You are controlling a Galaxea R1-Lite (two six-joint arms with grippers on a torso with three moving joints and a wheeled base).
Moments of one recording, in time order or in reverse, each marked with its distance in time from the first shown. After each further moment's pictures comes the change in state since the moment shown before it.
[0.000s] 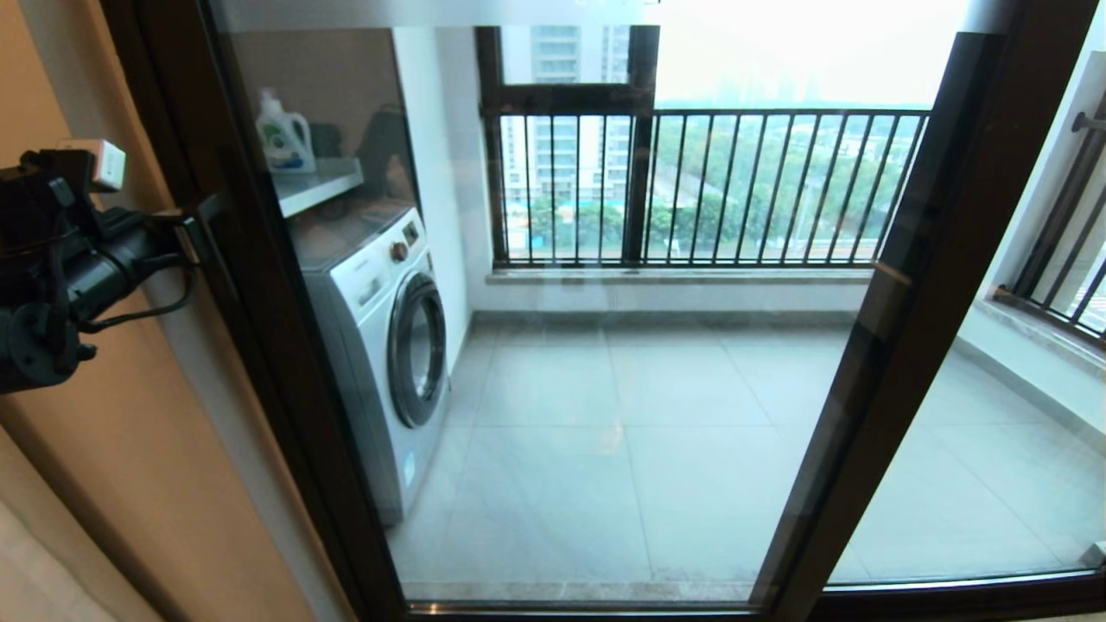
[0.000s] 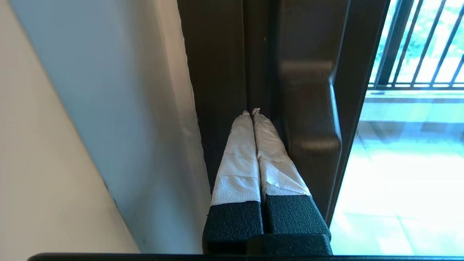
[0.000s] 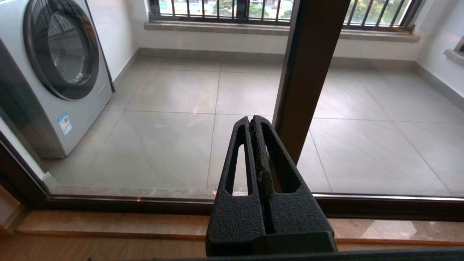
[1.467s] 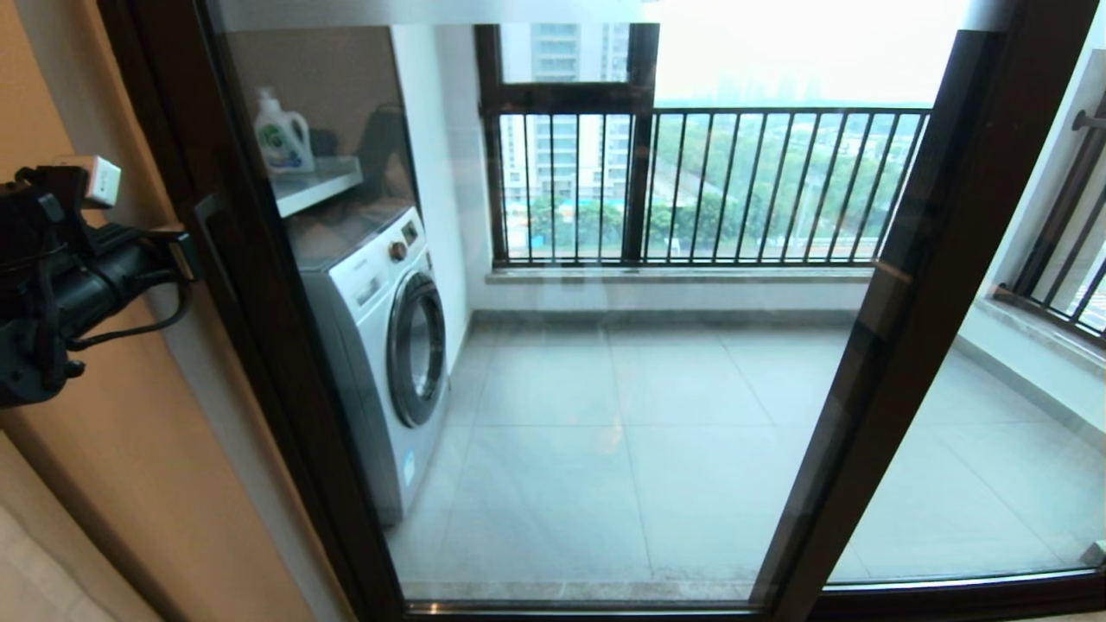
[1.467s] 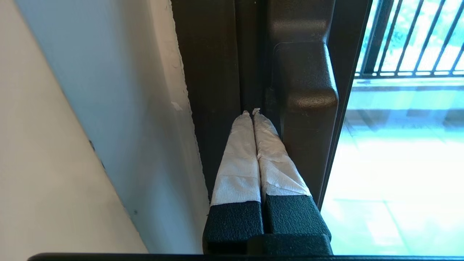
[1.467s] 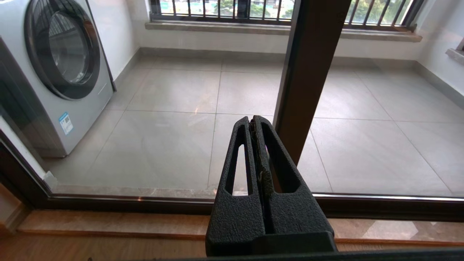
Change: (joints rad) left arm 0.011 -0.017 0.074 -0.014 -0.071 -0.006; right arm 0.000 0.000 0.000 0.000 0.000 0.000
